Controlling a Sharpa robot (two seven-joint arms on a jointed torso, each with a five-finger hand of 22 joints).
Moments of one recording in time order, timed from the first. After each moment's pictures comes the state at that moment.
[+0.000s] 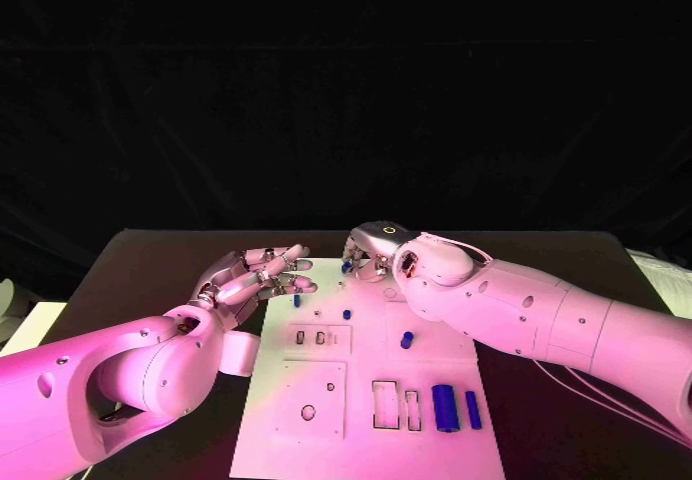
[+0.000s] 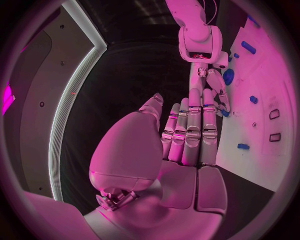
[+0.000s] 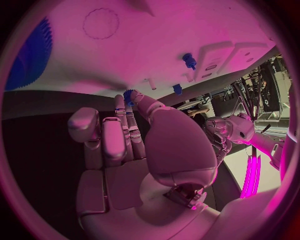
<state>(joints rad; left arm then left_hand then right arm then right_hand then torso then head) 1.19 -1.00 -0.01 1.84 0.08 -0.42 0.42 1.40 -0.05 0.10 0.20 0.15 1.03 0.20 0.08 0.07 1.16 0.14 0.07 0.07 1.25 0.08 0.23 0.28 0.17 1.05 0.17 0.34 0.13 1.24 -0.43 0.03 1.13 -1.72 -0.27 -0.12 1.28 -0.07 0.44 -0.03 0.10 1.15 0.13 0.07 0.10 1.23 0.07 0.06 0.06 1.47 -0.02 1.27 1.07 0.14 1.30 0.08 1.21 0.91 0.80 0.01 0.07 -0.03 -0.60</state>
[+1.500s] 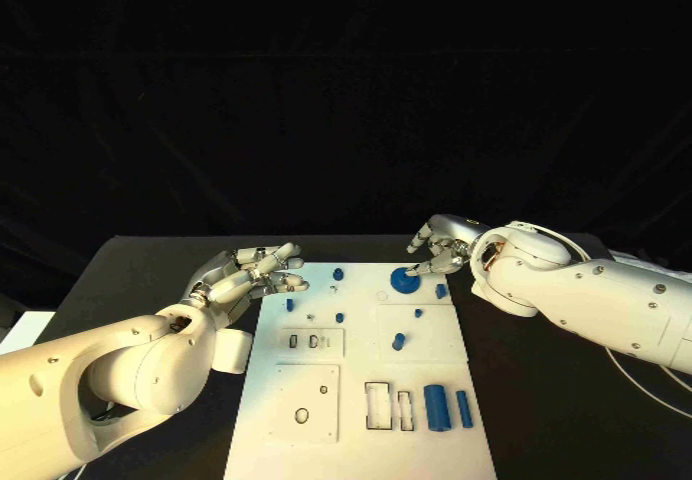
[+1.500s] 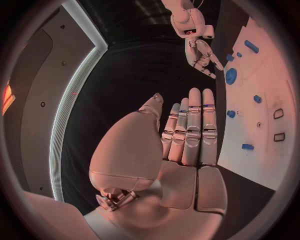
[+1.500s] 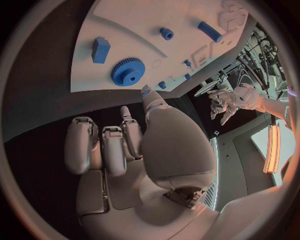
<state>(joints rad) 1.19 -1.01 -0.01 1.82 0.09 -0.41 0.42 1.40 -0.05 0.10 0.20 0.15 1.03 0.20 0.08 0.07 1.16 0.14 0.07 0.07 1.25 0.08 0.23 0.28 0.17 1.05 0.17 0.34 0.13 1.27 -0.77 0.05 1.37 -1.43 -0.20 -0.23 1.34 -0.14 0.06 0.16 0.20 0.96 0.14 0.08 0.07 1.45 0.05 1.34 1.31 1.47 -0.03 1.50 1.31 0.08 1.41 0.08 1.39 1.20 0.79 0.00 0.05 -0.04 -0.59</state>
